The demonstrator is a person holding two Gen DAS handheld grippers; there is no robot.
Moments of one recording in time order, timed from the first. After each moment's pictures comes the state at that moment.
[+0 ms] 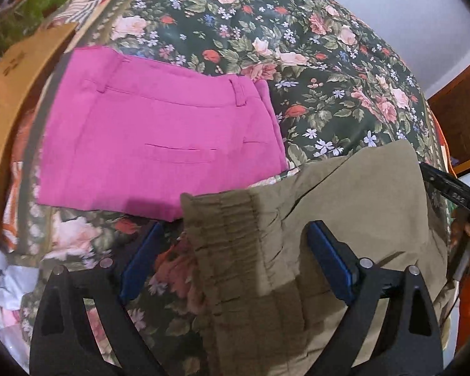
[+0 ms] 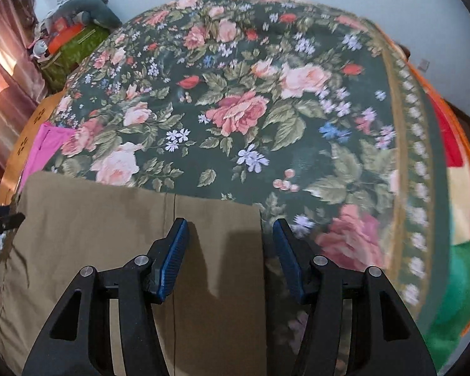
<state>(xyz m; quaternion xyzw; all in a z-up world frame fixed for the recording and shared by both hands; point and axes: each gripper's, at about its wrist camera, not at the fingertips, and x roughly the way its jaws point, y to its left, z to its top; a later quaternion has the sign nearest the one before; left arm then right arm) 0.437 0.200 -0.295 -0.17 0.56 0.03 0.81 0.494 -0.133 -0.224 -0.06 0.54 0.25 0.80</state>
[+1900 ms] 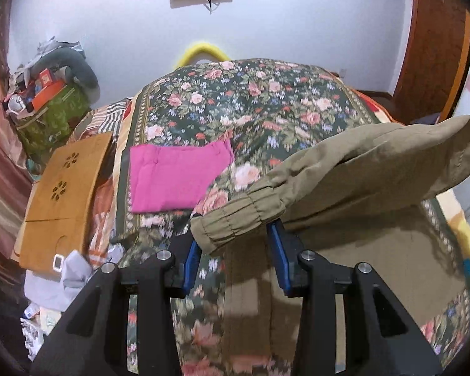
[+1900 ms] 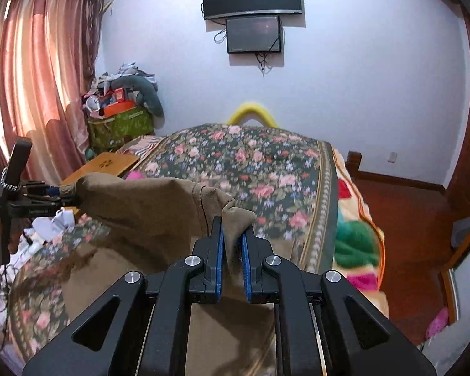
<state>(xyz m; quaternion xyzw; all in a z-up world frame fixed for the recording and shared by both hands) 0.249 0.121 -0.144 0.02 0.42 0.03 0.91 0.228 -0.204 -0.037 -0.06 0.29 0.27 0.92</state>
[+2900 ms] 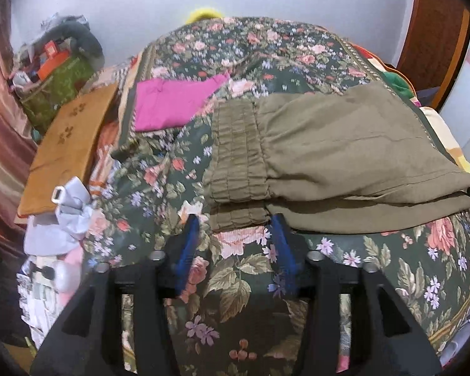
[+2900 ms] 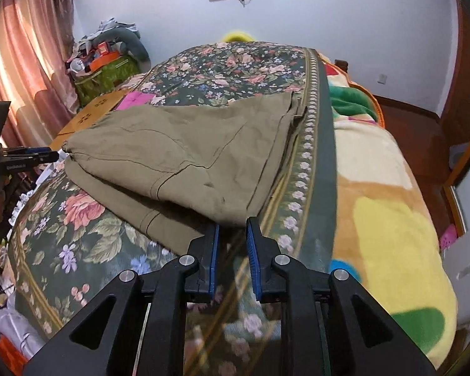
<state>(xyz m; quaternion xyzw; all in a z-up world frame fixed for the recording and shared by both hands) 0.146 0.105 -0.197 0.03 0.47 0.04 0.88 0.118 -0.244 -0.135 -0.04 0.43 0.22 0.88</state>
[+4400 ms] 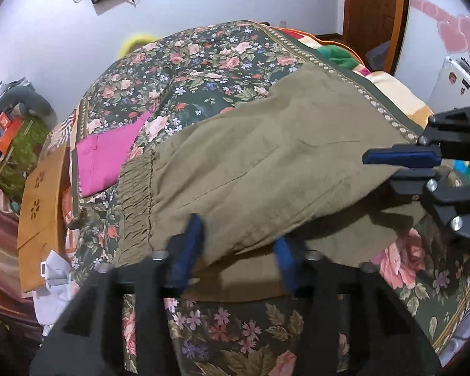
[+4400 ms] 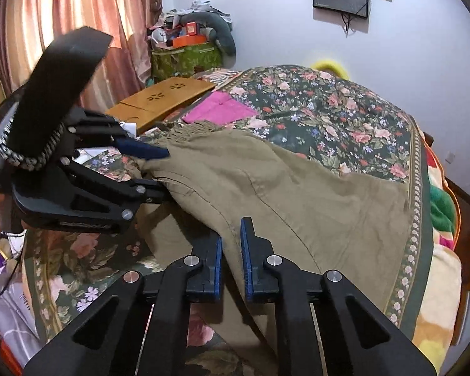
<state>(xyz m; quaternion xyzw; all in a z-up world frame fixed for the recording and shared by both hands) 0.190 0.008 -0.198 0.13 0.46 -0.08 0.87 0.137 -0.104 -0.120 -0.15 0.37 0.39 0.83</state>
